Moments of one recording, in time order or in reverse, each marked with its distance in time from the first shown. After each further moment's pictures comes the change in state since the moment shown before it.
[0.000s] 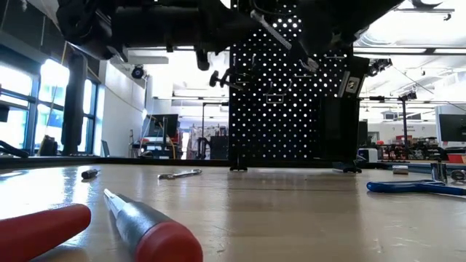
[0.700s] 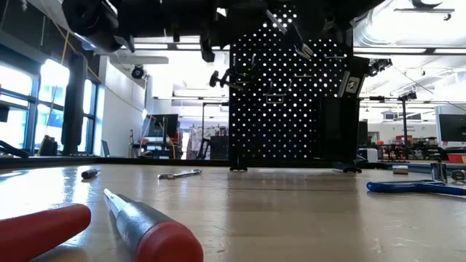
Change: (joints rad) left arm -0.007 0.000 0.065 -0.028 -0.028 -0.001; right arm 0.016 0.006 0.000 0.167 0.061 -0.152
